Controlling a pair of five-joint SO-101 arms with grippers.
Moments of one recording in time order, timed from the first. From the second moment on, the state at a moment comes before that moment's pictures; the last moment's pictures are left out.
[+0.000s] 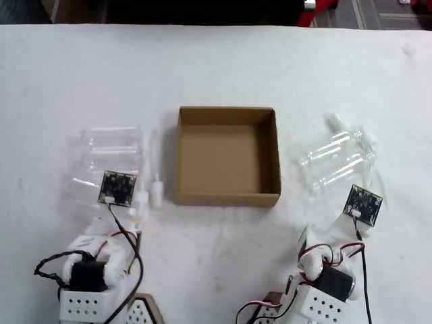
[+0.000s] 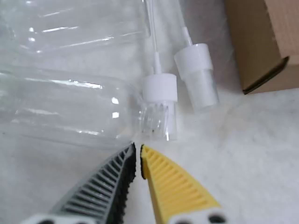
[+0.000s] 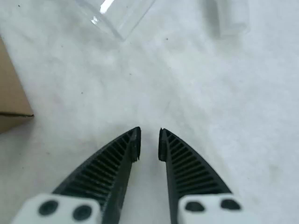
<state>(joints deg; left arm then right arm) -4.3 -104.4 97.1 73.5 -3.1 22.2 -103.1 96.4 72.4 0.0</state>
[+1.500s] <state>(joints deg) -6.4 -104.4 87.2 71.9 -3.1 11.9 -103.1 96.4 72.4 0.5</state>
